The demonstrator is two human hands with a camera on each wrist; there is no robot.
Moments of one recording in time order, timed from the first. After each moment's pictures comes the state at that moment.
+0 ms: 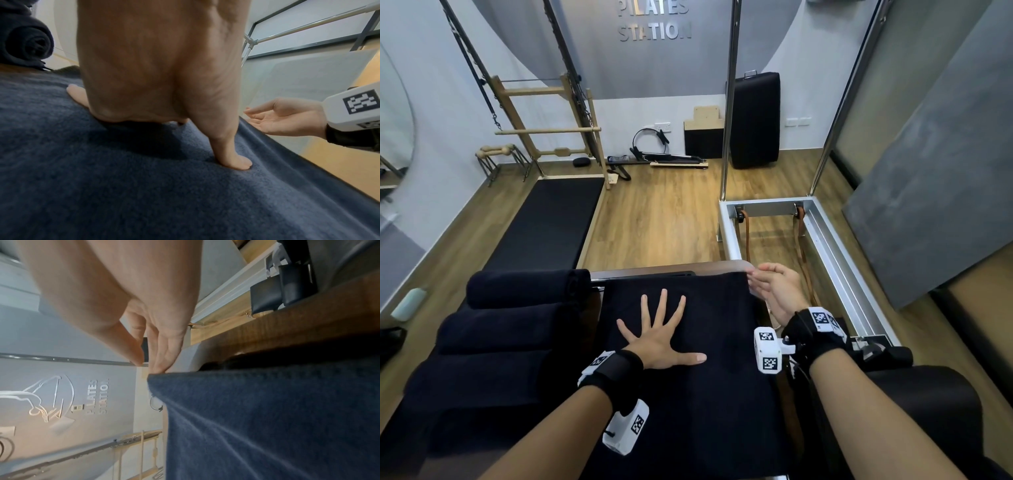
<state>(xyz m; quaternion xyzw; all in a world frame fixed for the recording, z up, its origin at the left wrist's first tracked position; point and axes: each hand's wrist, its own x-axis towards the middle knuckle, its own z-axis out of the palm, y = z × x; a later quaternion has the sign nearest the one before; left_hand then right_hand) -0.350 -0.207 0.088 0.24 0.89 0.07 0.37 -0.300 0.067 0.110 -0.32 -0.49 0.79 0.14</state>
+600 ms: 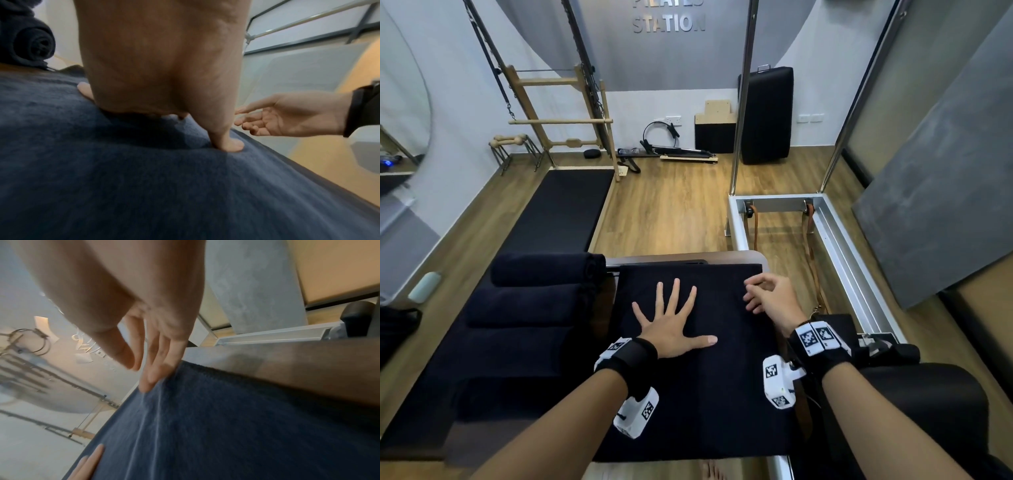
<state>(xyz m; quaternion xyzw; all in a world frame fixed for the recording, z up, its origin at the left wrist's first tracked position) -0.341 -0.214 0.084 0.26 0.91 0.07 0.32 -0.276 0.026 0.097 -0.28 -0.74 0.61 0.06</state>
